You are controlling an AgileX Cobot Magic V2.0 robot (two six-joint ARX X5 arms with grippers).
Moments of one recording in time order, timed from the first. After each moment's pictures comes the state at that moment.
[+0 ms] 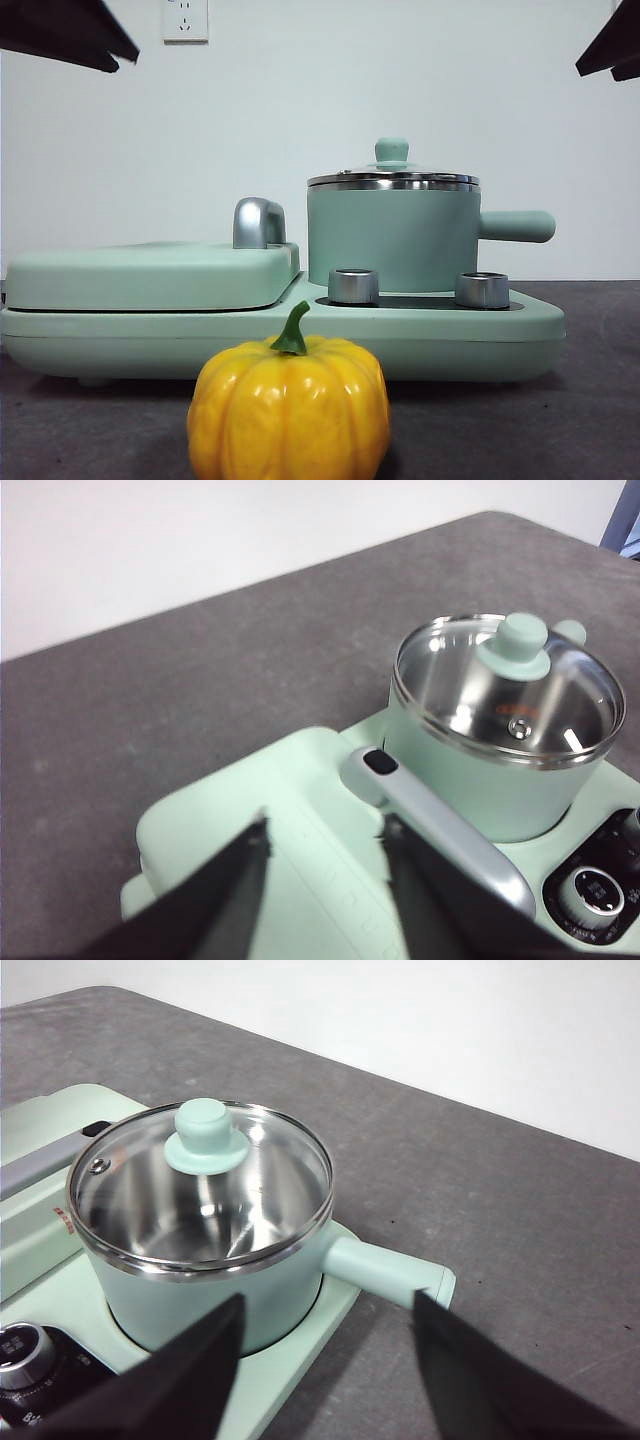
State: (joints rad) left arm -0.25 0.97 0.82 -0.19 0.37 0.15; right arm 0.07 0.74 0.61 -0.17 -0.44 -0.19
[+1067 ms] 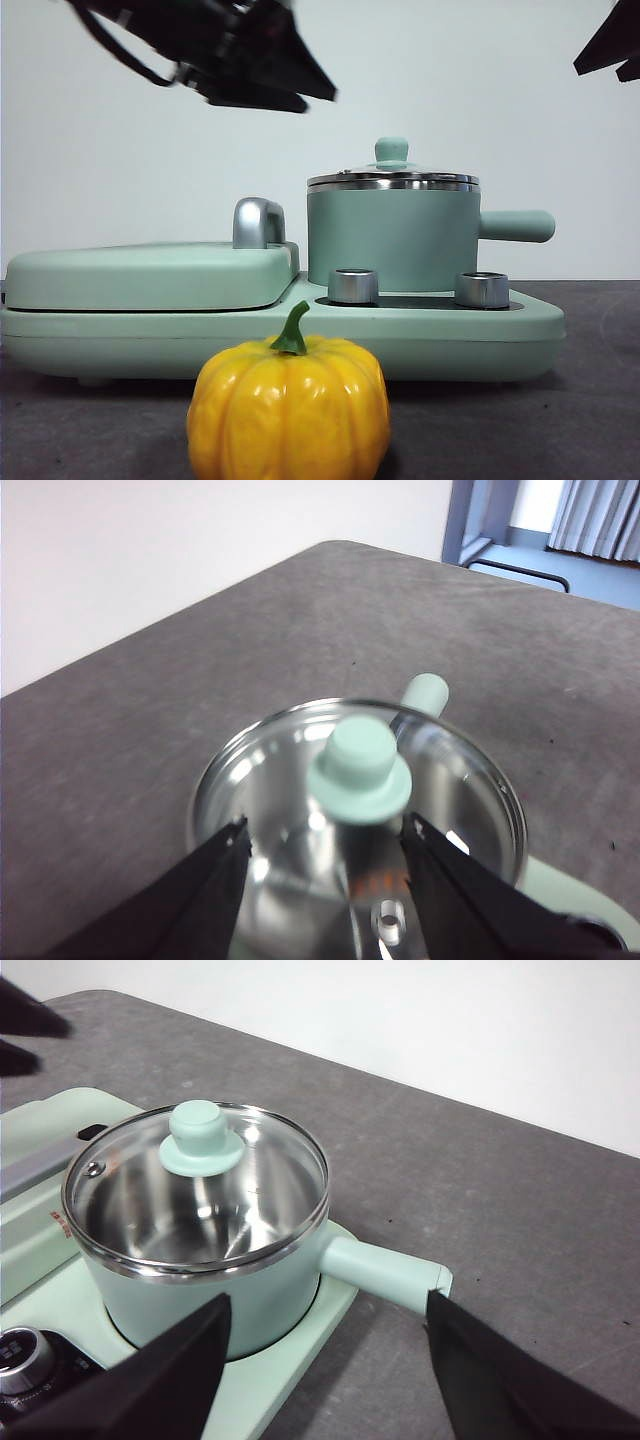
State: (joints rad) left arm -0.55 1.48 1.03 0.17 0.37 0.16; right arm 0.07 0.74 0.61 -0.17 -0.44 -0.17
